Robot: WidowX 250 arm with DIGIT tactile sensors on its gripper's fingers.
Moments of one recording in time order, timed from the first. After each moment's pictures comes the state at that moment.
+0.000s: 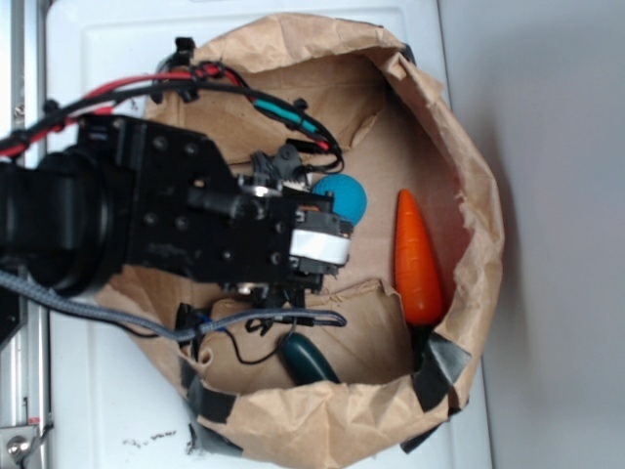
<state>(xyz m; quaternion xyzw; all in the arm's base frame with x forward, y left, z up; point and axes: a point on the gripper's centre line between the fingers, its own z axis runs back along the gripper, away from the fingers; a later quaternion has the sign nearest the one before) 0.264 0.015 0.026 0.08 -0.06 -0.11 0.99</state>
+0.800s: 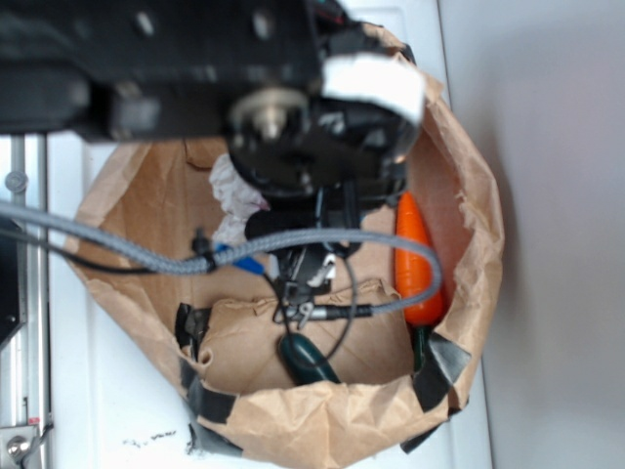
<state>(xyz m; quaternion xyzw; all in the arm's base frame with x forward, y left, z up) 0.271 0.010 0.150 -0.04 -0.07 -0.02 1.00</state>
